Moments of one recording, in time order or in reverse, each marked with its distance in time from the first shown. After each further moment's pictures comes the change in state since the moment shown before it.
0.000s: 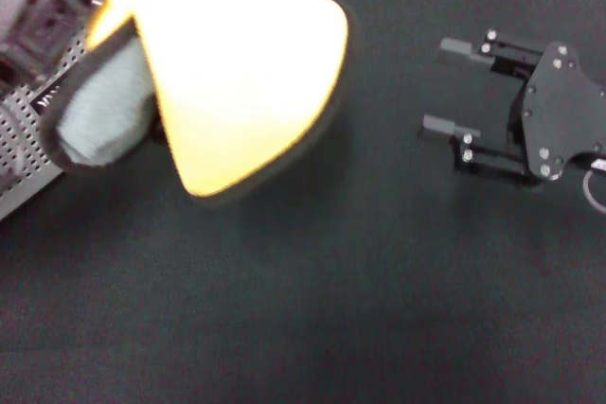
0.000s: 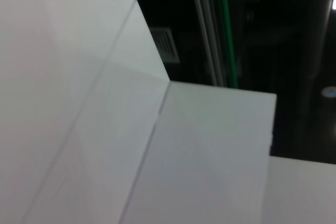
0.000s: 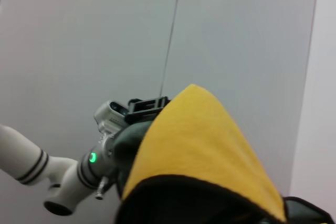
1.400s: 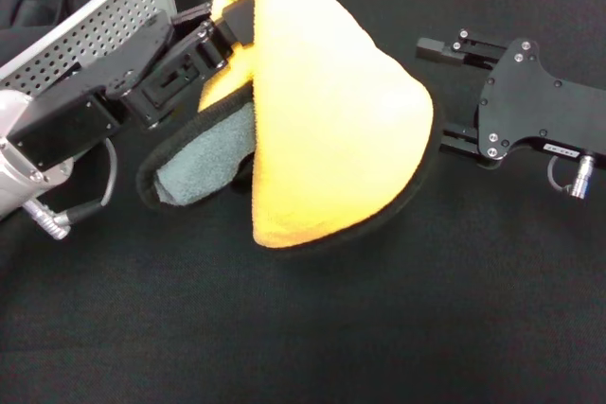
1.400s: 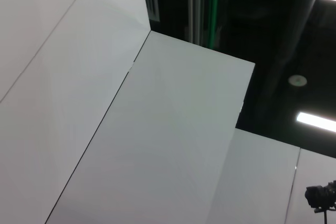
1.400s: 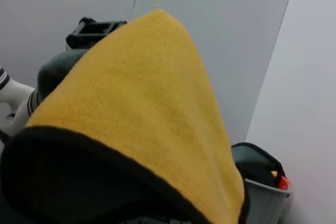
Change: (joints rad) left arm -0.099 0.000 0.116 -0.145 0.060 0.002 0.015; right arm 0.023 0.000 -0.090 0.020 0.014 -0.234 -0.138
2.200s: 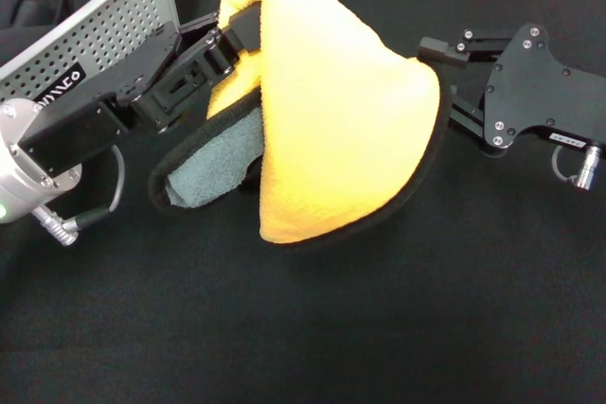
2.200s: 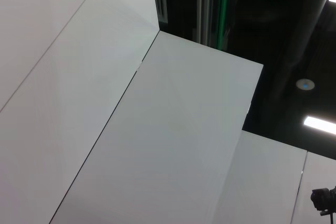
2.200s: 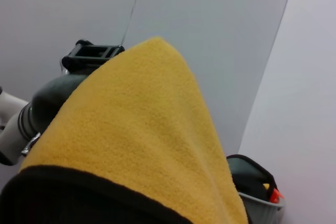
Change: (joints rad) left arm -0.012 0.000 0.001 -0.054 0.004 -0.004 0.026; right arm -0.009 0.000 0.000 -0.020 0.031 0.004 -0.012
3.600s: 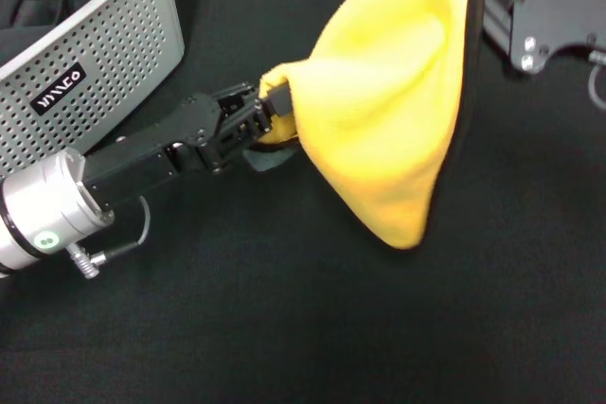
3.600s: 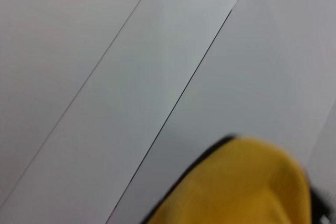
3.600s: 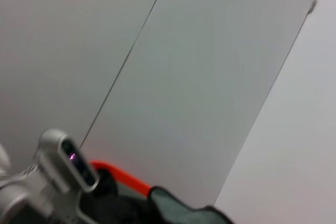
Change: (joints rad) left arm 0.000 0.010 -0.005 -0.142 0.134 -0.218 0.113; right arm -0.117 -0.013 -0.017 -0.479 -0.031 -0.104 0.205
